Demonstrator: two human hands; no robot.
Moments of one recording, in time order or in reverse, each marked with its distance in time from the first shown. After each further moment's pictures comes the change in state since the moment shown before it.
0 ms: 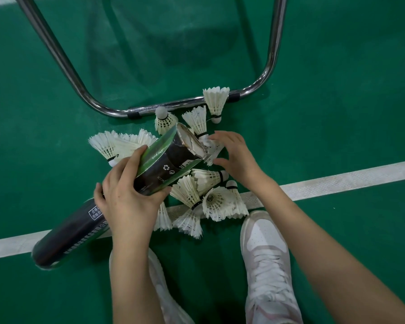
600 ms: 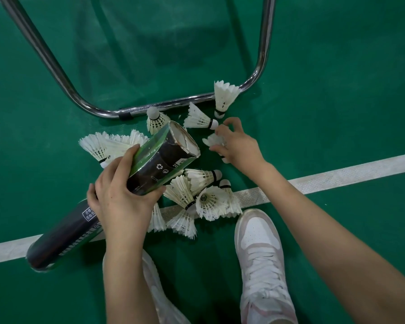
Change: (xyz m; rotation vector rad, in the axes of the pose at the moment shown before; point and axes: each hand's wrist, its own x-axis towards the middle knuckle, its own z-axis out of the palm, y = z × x) left_hand 0.001 0.002 -0.001 -0.024 -0.022 0.005; right_hand 0.014 0.010 -0.018 -0.354 0.018 0.047
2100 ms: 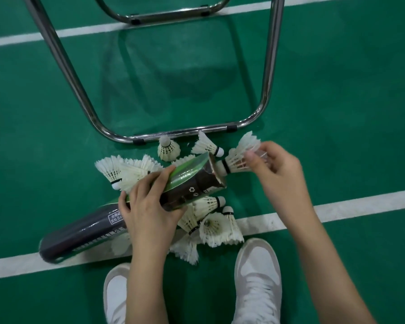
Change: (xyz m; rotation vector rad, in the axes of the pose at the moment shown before) left_hand 0.004 0.020 0.015 0.109 -0.010 0.127; right_hand -0.073 -0.061 -0.113 0.810 0.285 0.176
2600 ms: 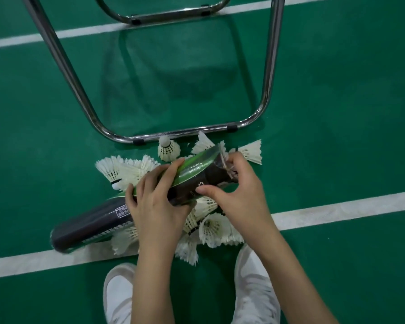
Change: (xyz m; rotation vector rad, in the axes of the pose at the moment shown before) left_hand 0.005 0.018 0.003 -0.058 0.080 0.039; right_hand -0.022 -0.005 0.040 0.095 -0.152 0.035
